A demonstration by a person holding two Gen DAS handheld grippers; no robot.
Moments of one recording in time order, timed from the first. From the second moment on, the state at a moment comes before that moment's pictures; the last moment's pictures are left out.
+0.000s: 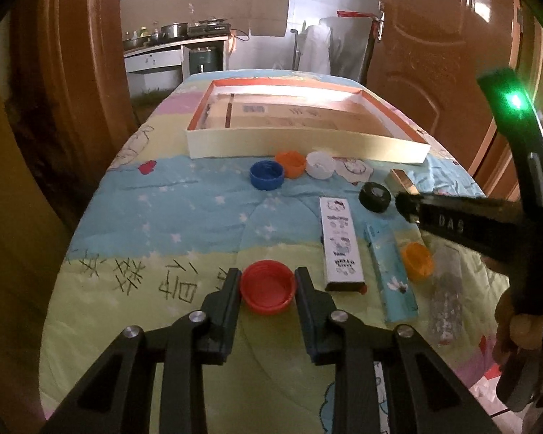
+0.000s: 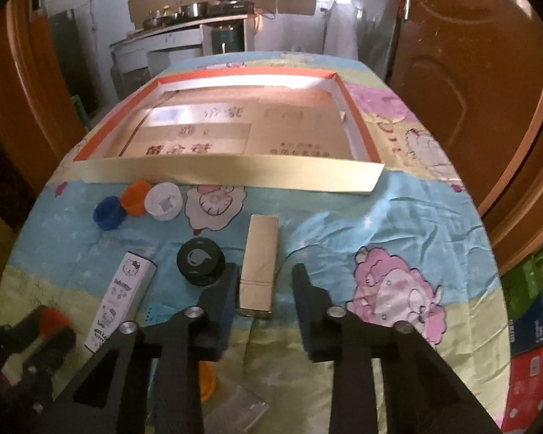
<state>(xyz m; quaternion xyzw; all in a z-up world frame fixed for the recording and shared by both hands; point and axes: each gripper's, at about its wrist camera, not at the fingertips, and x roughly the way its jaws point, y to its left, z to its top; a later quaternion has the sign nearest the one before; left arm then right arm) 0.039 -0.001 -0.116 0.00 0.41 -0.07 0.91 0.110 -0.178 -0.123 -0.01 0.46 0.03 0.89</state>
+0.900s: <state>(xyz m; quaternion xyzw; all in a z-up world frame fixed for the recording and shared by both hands) 0.074 0.001 -0.081 -0.02 0.39 -0.06 0.92 0.098 -0.186 -0.090 0.01 0.42 0.06 0.91</state>
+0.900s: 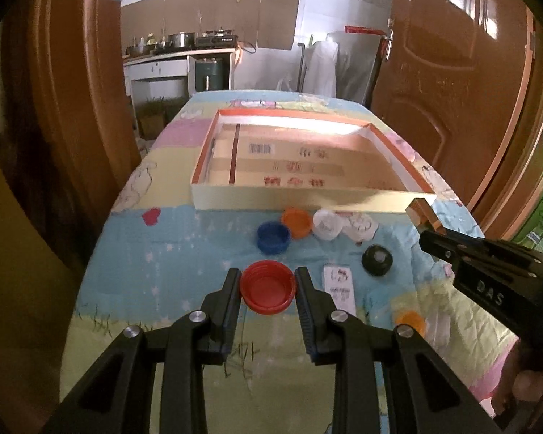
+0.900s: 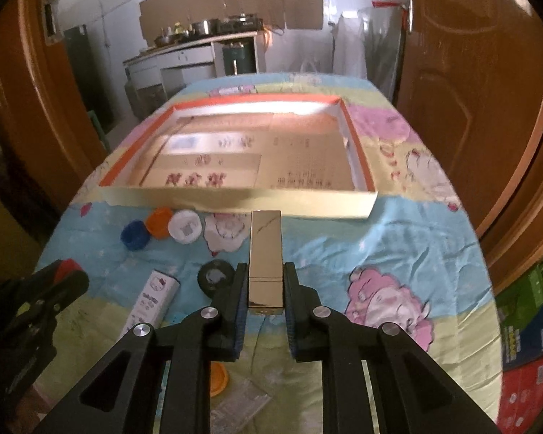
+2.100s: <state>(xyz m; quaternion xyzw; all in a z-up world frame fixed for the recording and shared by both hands) 0.220 -0.034 -0.040 0.00 0.40 -0.04 0.92 0.186 -0.182 -0.044 0.02 0.40 0.07 0.91</state>
